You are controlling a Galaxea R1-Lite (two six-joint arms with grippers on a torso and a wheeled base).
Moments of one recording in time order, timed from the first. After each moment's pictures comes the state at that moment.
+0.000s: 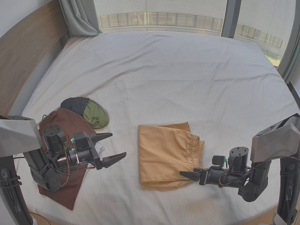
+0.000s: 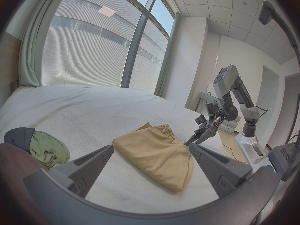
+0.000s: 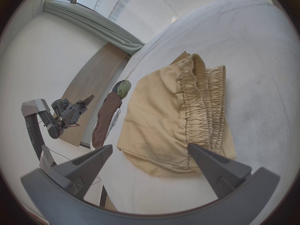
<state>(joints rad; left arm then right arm) -0.20 2.15 -0.44 -1.55 -0.78 0.12 0.43 2.34 -0.33 -1.55 0.42 0.48</state>
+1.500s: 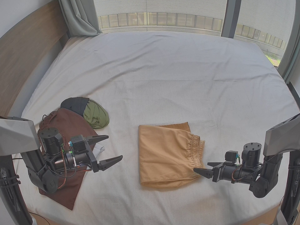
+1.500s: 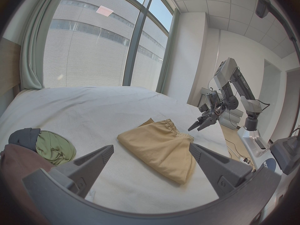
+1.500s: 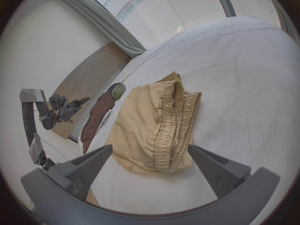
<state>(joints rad) -0.17 2.14 -0.39 -1.55 -0.77 0.19 0.31 2.26 -0.25 -1.54 0.44 0.28</state>
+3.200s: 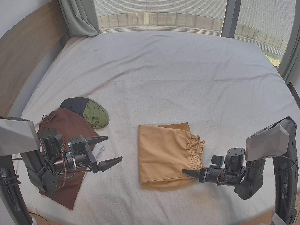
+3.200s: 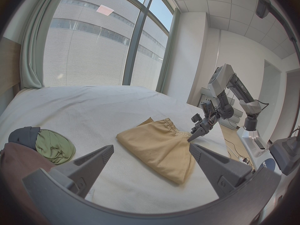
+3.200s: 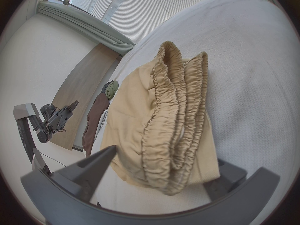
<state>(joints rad) -0.17 2.14 -0.38 -1.55 -0.77 0.19 0.38 2.44 -0.41 -1.55 0.42 0.48</state>
